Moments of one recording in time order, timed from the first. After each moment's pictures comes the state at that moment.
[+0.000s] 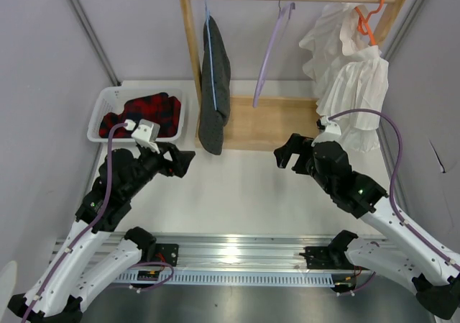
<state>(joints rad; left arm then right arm) -0.51 0.60 0.85 -0.43 0.03 -0.24 0.74 0.84 0.90 -0.48 0.35 0.66</state>
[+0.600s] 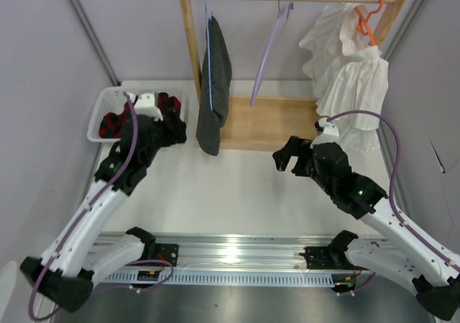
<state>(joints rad) -0.44 0.90 1.00 -0.43 -0.27 -0.30 0.74 0.83 0.89 -0.48 0.31 0.65</state>
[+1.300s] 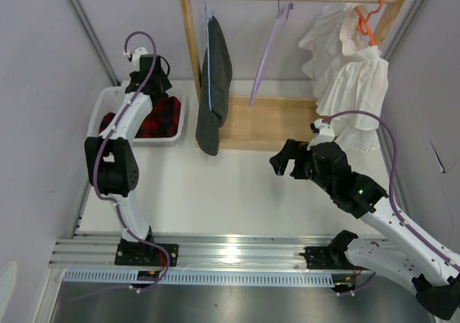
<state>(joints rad) -0.09 1.86 1.67 -0.36 -0.40 -0.46 0.74 0.84 0.90 -0.52 0.22 0.64</state>
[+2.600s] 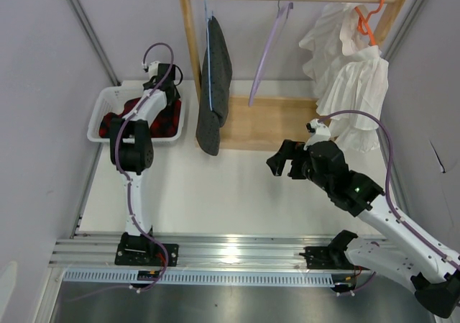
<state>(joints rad) -0.10 2.26 1.91 -0.44 -0.49 -0.47 0.73 0.86 0.89 -0.50 0.17 0.63</state>
